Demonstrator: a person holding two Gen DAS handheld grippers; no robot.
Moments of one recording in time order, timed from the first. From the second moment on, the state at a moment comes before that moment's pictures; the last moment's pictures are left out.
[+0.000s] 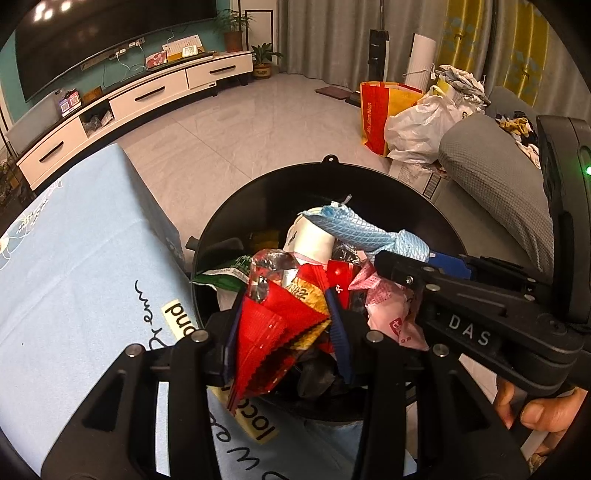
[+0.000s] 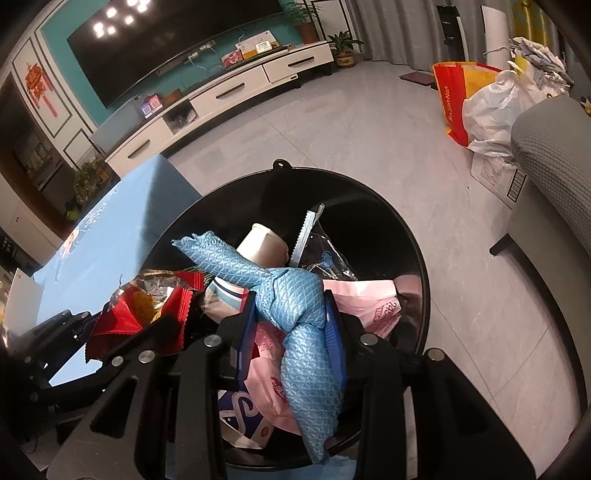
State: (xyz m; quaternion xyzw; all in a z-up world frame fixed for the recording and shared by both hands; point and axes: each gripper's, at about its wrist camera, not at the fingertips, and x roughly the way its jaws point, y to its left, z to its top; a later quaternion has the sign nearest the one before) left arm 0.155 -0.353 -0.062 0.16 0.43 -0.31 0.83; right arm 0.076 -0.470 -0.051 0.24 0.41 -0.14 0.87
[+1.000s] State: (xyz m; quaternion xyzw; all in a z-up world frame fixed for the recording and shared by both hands) left arm 0.160 -0.347 -0.069 0.16 0.44 -0.30 0.83; right arm 0.076 -0.471 -0.055 0.24 0.41 -0.14 0.87
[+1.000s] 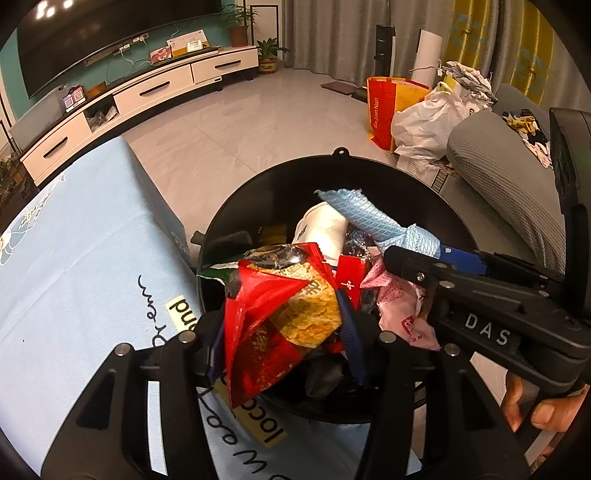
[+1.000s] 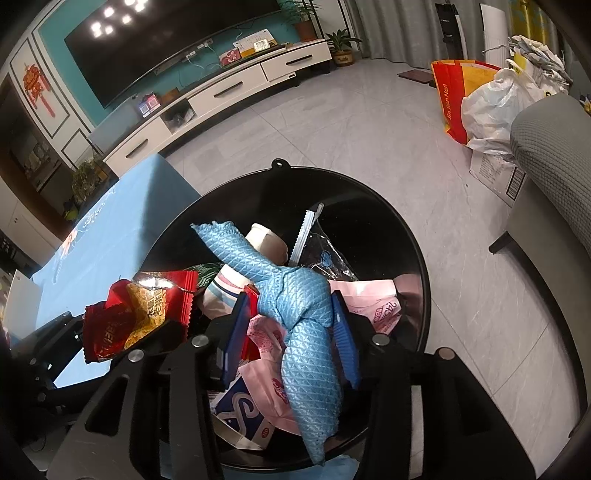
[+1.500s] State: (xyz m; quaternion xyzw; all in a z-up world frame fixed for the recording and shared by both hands) left arm 0.156 -0.342 -0.063 0.15 0.43 -0.29 0.84; right arm 0.071 -0.468 -0.046 0.24 0.40 -0.14 0.87
